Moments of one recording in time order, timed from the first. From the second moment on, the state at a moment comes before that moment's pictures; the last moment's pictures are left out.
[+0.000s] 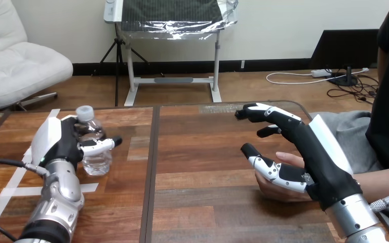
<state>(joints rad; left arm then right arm) -0.61 0.33 -0.10 1.08 0.36 -0.04 0.37 0.11 -0.31 0.04 -0.14 -0.25 -0.34 0.12</state>
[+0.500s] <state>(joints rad) -0.62 0.33 -0.10 1.14 0.36 -0.16 0.48 0.11 -0.31 0.03 -0.14 -0.24 -0.34 0.12</state>
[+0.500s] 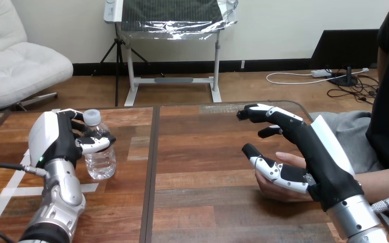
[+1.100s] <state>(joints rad) -0.61 0.32 -0.10 1.18 0.36 -0.23 0.51 0.12 -0.31 0.03 -0.14 -0.23 -0.34 0.12</state>
